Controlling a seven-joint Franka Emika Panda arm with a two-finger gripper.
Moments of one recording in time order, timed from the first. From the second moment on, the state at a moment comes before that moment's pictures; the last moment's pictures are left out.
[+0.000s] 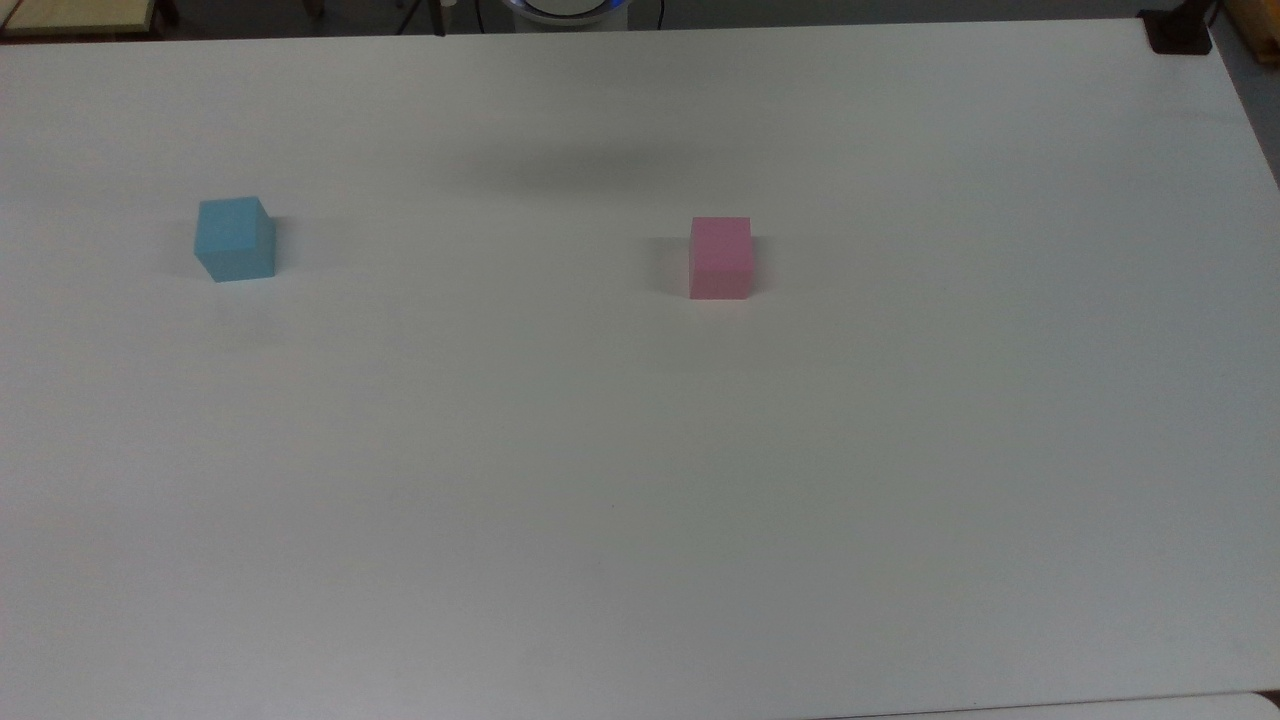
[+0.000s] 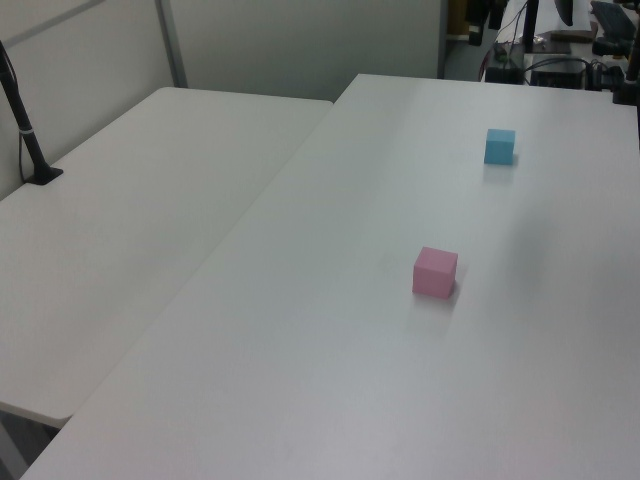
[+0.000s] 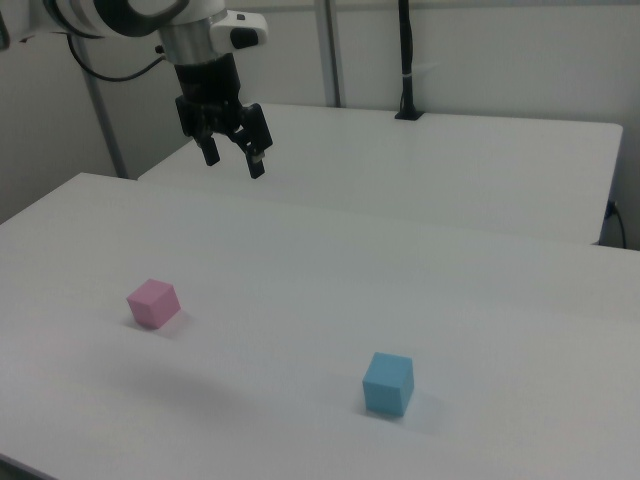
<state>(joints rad) 0.08 0.02 -0.20 -1.50 -0.02 1.60 0.02</state>
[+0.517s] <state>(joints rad) 0.08 0.02 -0.20 -1.51 -0.02 1.60 0.02</state>
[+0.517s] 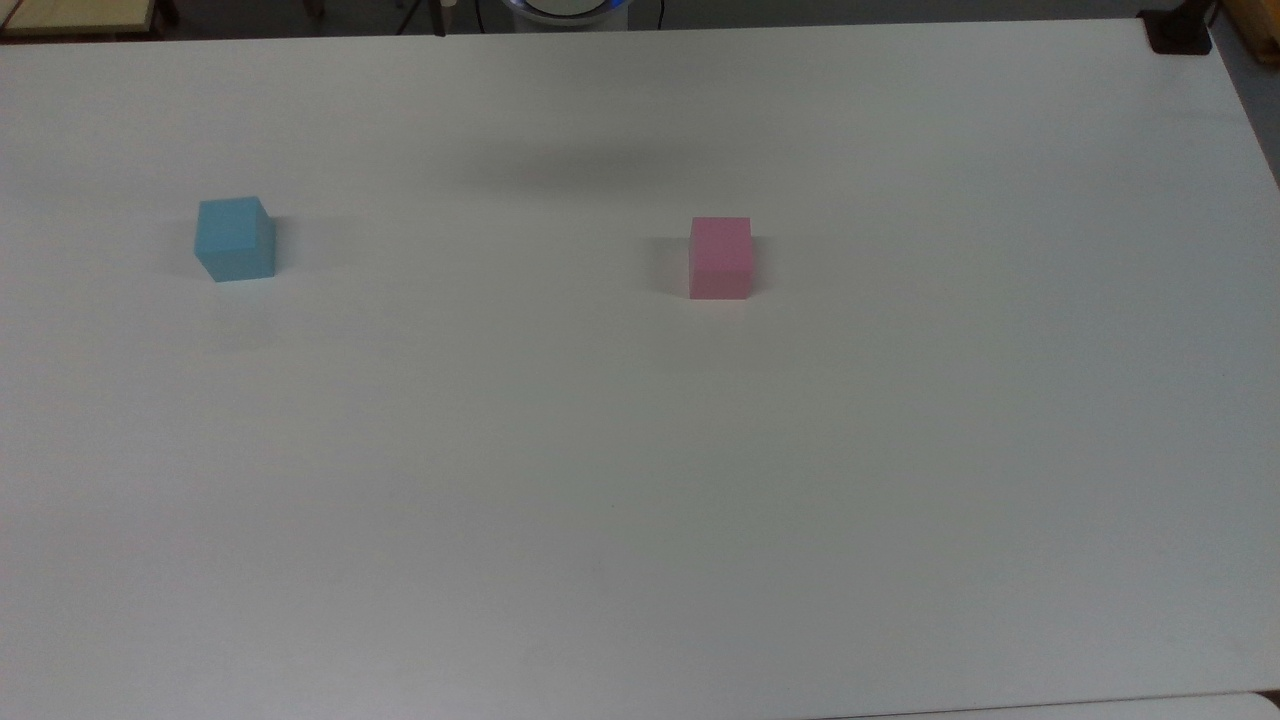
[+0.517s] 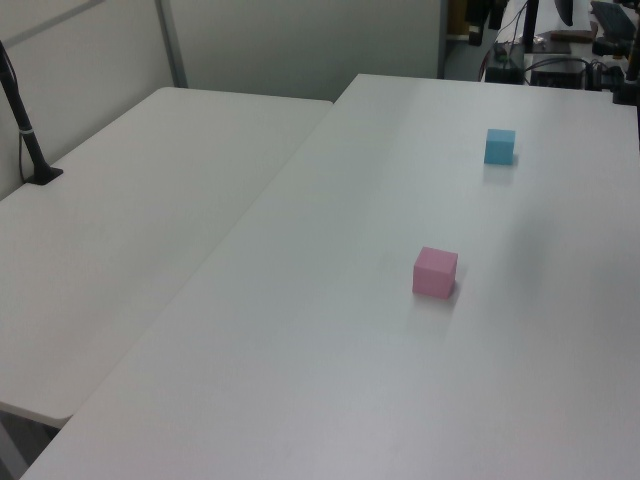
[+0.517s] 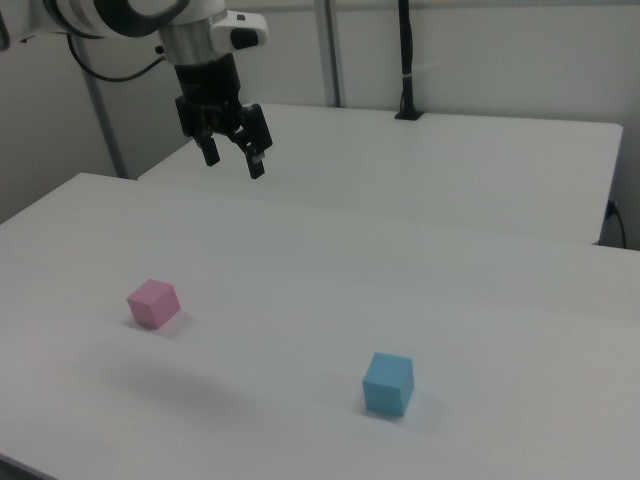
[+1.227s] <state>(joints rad) 0.08 0.02 -0.20 -1.51 -0.02 1.60 0.02</state>
